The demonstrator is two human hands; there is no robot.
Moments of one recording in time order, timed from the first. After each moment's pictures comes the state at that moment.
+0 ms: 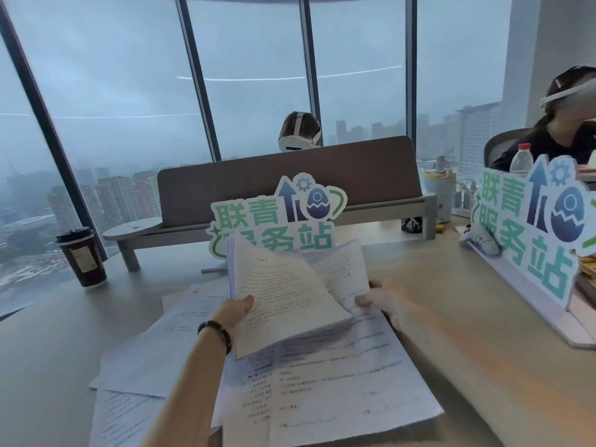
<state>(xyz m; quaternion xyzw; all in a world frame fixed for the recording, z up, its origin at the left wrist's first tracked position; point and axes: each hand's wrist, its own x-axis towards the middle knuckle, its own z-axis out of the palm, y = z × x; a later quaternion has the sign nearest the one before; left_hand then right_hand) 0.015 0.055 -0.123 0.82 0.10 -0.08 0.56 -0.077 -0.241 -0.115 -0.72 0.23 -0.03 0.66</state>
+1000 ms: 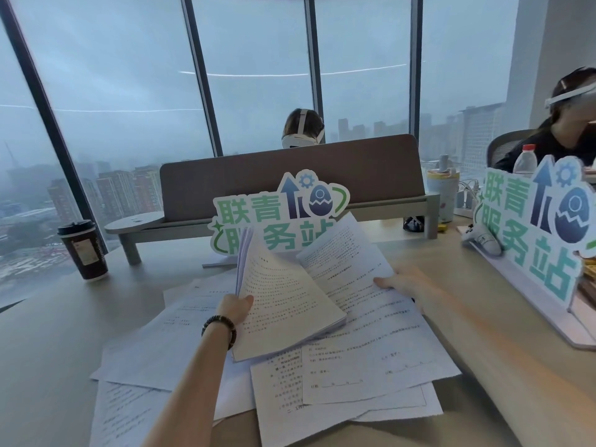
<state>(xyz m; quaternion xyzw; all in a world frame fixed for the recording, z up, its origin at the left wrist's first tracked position) 0.009 0.047 -0.121 0.90 0.08 -0.04 0.42 -0.077 -0.286 -0.101 -0.77 0.19 0.00 0.61</state>
